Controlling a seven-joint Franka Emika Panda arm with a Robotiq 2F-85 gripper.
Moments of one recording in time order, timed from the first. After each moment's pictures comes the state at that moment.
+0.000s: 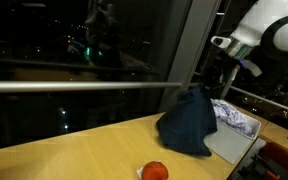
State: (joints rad) arm -0.02 0.07 0.22 -2.23 -0.23 2.60 -0.67
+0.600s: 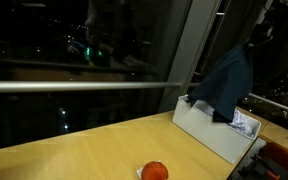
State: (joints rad) arm -0.02 -0.32 0.01 -2.16 -0.23 2.31 -0.70
